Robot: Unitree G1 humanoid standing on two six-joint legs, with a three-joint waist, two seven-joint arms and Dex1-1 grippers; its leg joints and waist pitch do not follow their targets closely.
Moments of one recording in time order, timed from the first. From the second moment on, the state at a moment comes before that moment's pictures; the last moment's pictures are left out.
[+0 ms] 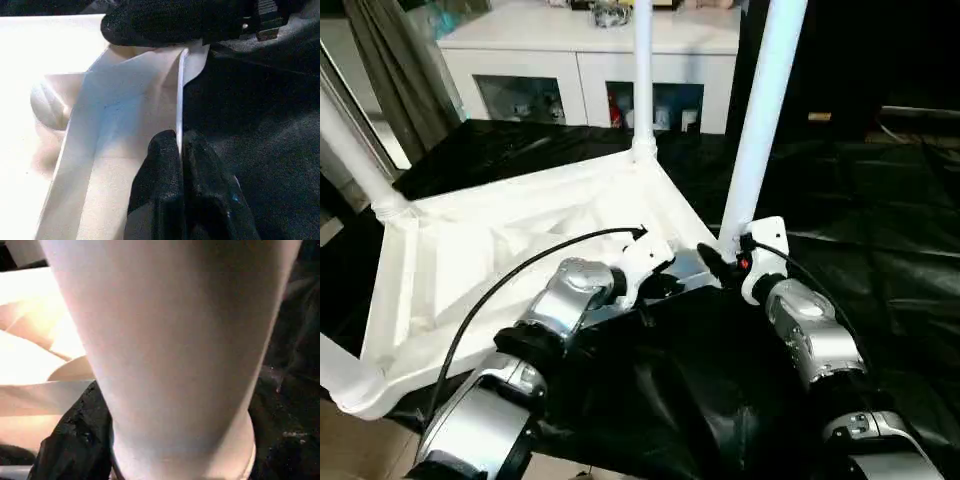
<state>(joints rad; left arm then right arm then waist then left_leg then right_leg) -0.74 0.09 -0.28 0.85 0.08 0.10 -0.82 -0.50 -0.13 -0.03 0.66 0.12 0.06 0.40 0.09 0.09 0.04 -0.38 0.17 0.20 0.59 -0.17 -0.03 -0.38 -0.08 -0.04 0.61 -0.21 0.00</state>
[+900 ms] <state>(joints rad) -0.63 0.31 -0.32 0.66 0.00 0.04 -1.28 -0.39 -0.38 0.12 0.43 0.23 0.15 1.10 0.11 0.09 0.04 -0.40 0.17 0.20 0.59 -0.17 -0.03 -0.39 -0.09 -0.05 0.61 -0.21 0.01</state>
